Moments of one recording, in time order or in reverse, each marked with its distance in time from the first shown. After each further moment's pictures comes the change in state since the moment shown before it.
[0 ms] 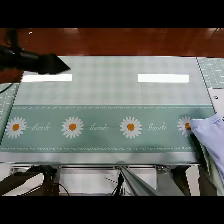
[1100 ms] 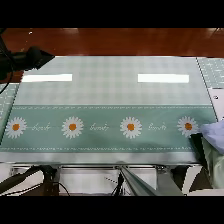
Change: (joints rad) left arm 0.227 -0.006 -0.201 -0.423 0.355 0.158; right arm -0.398 0.103 0.004 -1.020 0.365 0.237
